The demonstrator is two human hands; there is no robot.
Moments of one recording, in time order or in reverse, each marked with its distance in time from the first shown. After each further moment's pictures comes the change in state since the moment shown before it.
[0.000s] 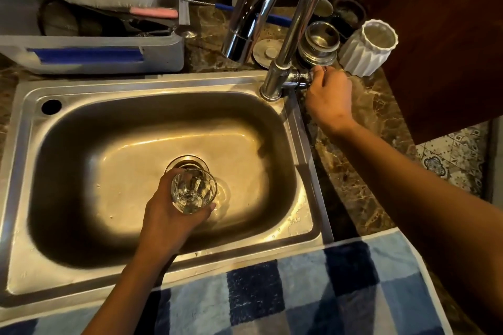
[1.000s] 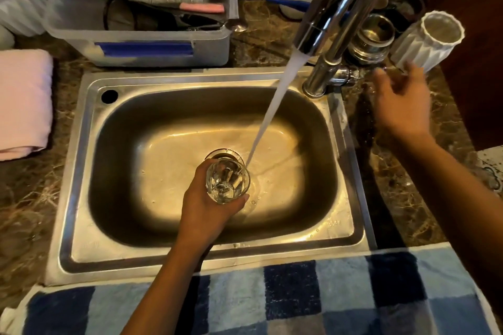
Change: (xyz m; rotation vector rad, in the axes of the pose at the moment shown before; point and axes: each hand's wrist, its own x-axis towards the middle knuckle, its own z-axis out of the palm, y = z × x) left_hand -0.004 0.011 -0.006 -0.140 0.031 -0.034; right_hand -0.026 0.006 -0.025 0.239 0.046 0.140
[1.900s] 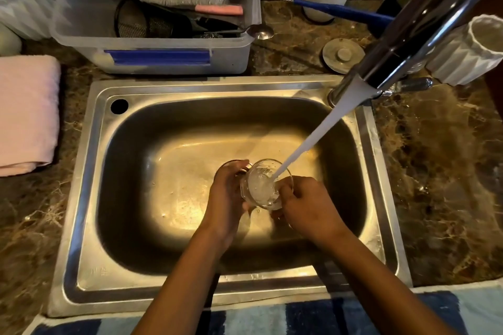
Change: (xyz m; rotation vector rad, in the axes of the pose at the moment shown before) left_hand 0.058 -0.001 0.014 -0.878 -0.170 -0.529; right_hand -0.142 -0.010 0.101 -0.209 -0.734 0.187
